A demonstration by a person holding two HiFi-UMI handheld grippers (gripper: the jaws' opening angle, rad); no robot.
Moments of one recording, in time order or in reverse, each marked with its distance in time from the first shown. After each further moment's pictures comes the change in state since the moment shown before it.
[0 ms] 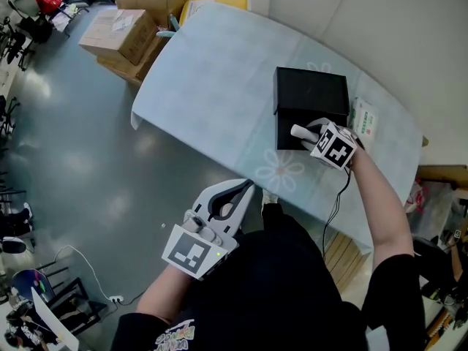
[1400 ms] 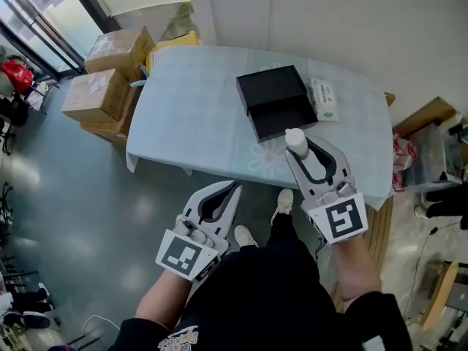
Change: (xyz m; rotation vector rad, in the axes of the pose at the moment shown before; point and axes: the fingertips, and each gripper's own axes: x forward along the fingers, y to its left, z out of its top) left arm -0.091 -0.049 0.027 0.153 -0.070 -0.249; right arm -0.282 0.168 0.132 0.365 -0.849 -0.831
